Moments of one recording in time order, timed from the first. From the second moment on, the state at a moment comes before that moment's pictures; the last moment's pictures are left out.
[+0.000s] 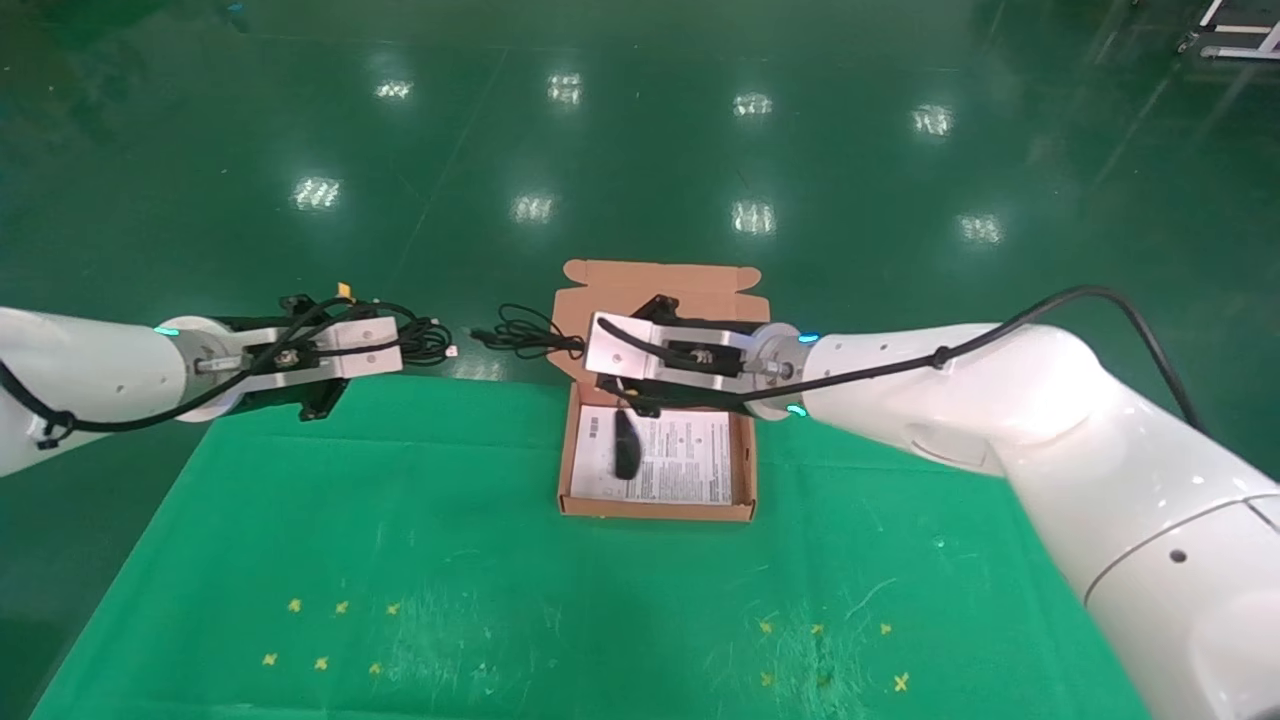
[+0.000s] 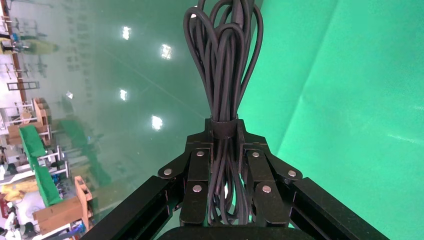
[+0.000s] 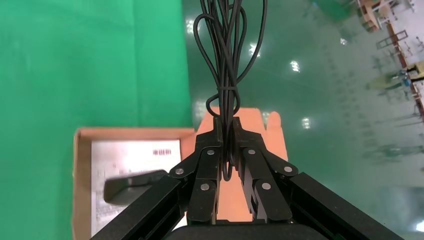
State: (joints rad) left arm -1.50 0.99 0.77 -1.17 2.46 0.99 -0.53; right arm 1.59 -1.36 -0.83 0.52 -1.49 -0.69 -0.35
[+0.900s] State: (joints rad) left arm -1.48 1.00 0.77 -1.18 2.48 0.99 -0.55; right arm 1.57 -1.34 -1.02 0.43 -1.38 -0.63 -0.19
